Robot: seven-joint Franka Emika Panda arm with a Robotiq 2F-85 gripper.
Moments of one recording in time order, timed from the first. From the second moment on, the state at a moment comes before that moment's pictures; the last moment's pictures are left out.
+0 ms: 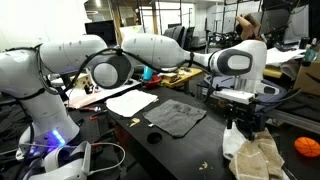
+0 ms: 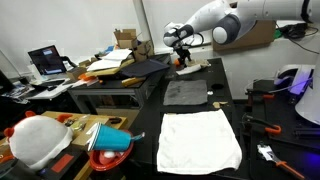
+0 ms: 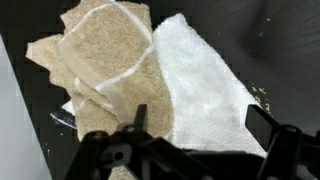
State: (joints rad) arm -0.48 1.44 -0.16 -0.36 -0.14 1.67 -0.37
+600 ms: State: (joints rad) arm -0.50 1.45 -0.14 -0.37 -0.14 1.67 -0.37
